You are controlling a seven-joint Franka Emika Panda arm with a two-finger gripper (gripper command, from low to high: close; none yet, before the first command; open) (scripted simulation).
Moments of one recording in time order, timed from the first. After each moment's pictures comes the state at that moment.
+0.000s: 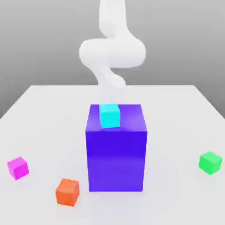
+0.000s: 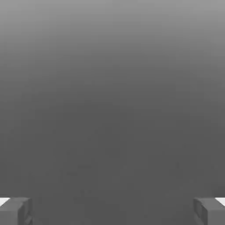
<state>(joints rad) 0.00 -0.71 -0.07 -2.33 0.03 2.34 0.77</state>
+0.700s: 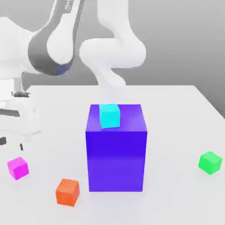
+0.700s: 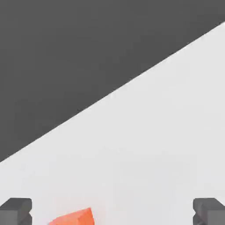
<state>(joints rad) -0.16 0.05 -0.47 -2.55 0.34 2.67 0.50</state>
